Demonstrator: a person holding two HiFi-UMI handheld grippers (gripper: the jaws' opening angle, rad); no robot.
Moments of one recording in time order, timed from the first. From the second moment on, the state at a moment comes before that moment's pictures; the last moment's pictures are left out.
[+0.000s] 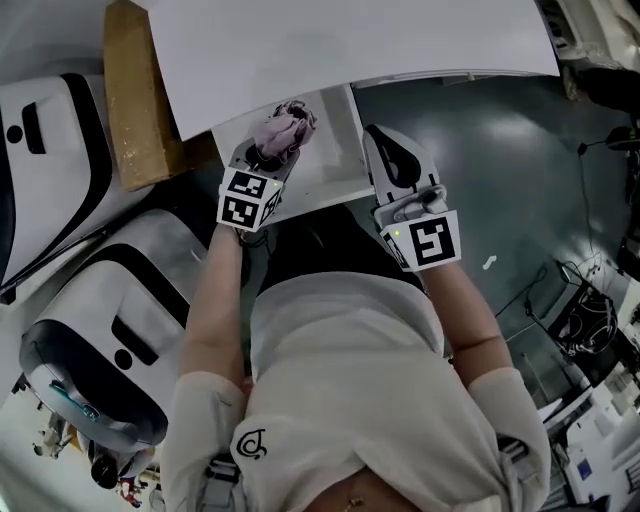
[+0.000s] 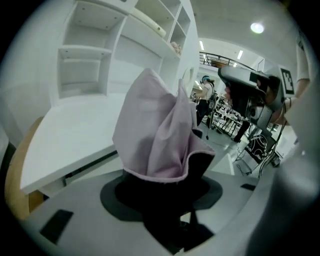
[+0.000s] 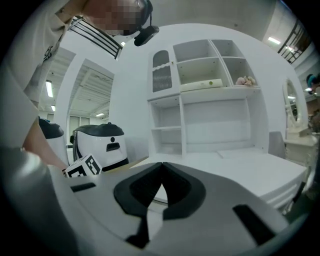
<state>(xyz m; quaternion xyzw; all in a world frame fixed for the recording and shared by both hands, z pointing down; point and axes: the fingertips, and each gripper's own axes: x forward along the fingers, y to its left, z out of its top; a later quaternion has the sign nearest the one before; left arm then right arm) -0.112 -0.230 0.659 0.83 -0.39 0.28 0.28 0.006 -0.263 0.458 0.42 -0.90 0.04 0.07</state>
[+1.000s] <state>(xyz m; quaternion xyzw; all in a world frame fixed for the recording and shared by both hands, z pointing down) -0.088 -0.232 0.843 0.74 -0.33 0.44 0.39 0.044 -0.298 0.529 0.44 -0.88 0.11 0.10</state>
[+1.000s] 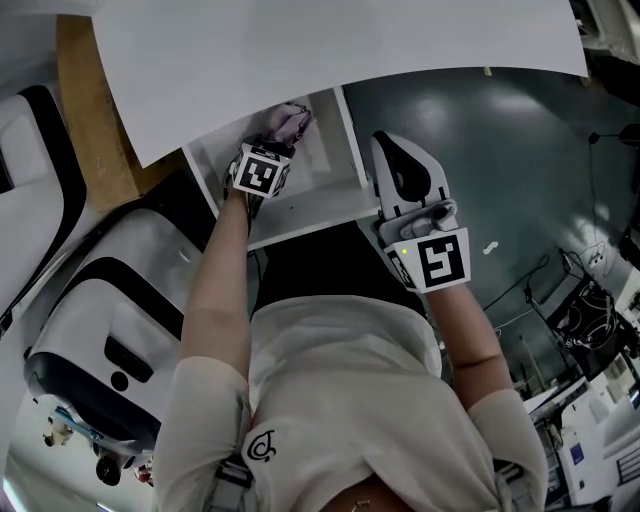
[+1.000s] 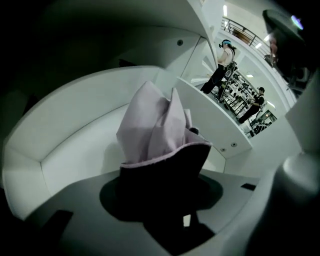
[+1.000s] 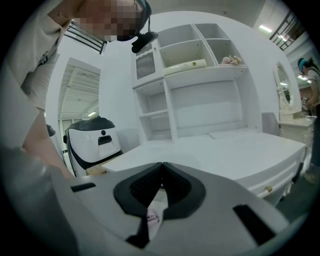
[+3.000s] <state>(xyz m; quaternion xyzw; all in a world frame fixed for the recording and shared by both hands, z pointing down) -0.142 -0.218 0.381 0.82 -0.57 0.10 0.05 -0.005 -0.238 0.371 0.38 -0.93 0.01 0.04</state>
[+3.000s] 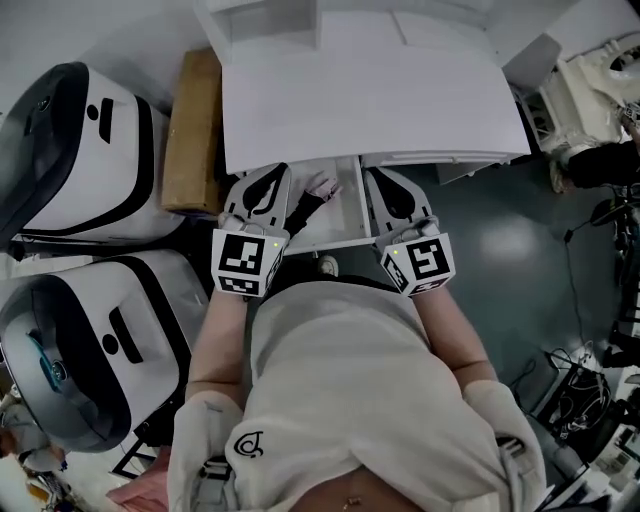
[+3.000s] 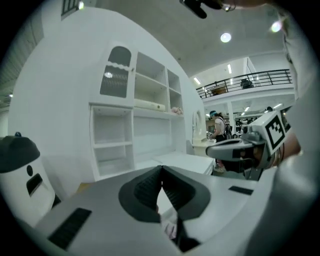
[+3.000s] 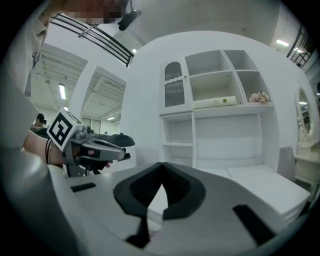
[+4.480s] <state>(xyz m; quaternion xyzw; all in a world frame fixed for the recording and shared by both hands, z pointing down) -0.155 -0.189 0.303 0.80 -0.59 0.01 -0.01 -0.010 -0.235 0.319 0.35 -0.94 -0.02 -0.01</state>
